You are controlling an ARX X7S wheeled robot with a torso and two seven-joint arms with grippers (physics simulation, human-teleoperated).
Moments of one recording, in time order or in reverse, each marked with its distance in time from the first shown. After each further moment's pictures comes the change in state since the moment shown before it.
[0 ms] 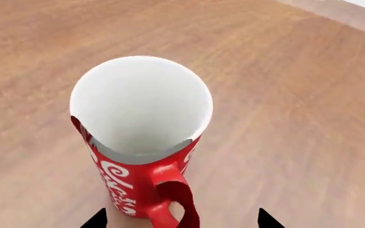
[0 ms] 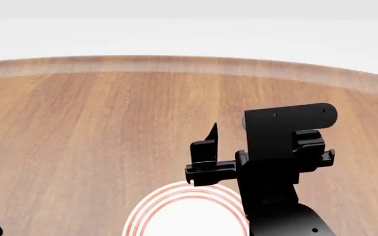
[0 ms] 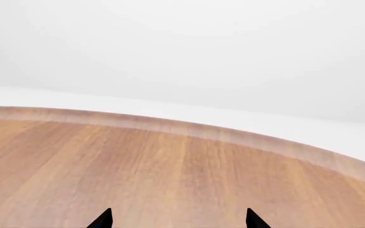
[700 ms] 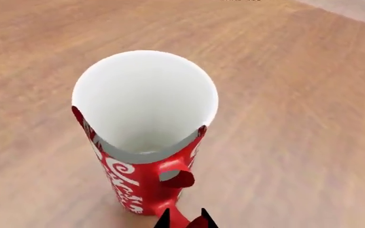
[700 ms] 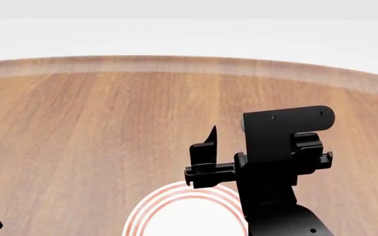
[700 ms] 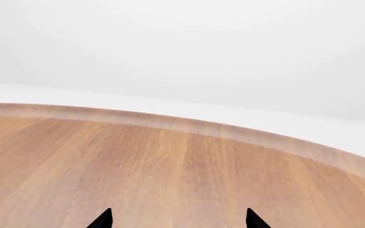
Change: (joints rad) left arm -0.029 0.004 -0.057 -0.076 0.095 0.032 0.037; right arm -0.005 0.005 -0.010 0.019 0.012 -0.018 0.009
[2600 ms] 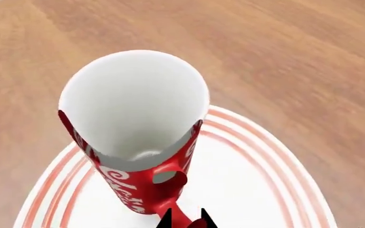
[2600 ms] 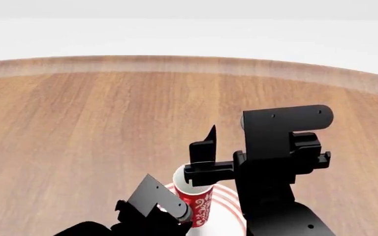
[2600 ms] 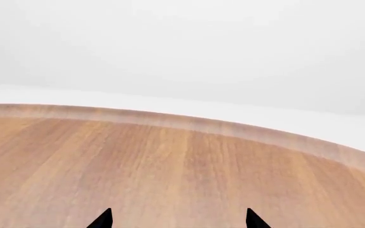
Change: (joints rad) left arm -0.080 0.279 1.108 0.411 -0.271 -0.368 0.421; right arm 0.013 0.006 -0.012 0.034 0.041 -0.019 0.035
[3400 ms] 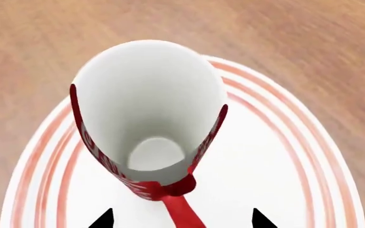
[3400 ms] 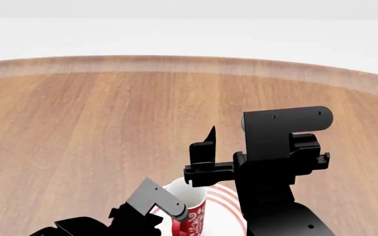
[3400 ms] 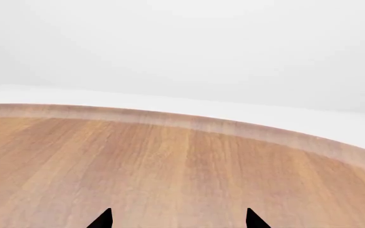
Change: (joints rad) left arm -0.197 0.005 0.738 -0.260 -0.744 0.123 -0.066; right arm -0.002 0.008 -0.006 0.015 0.018 -0.020 0.005
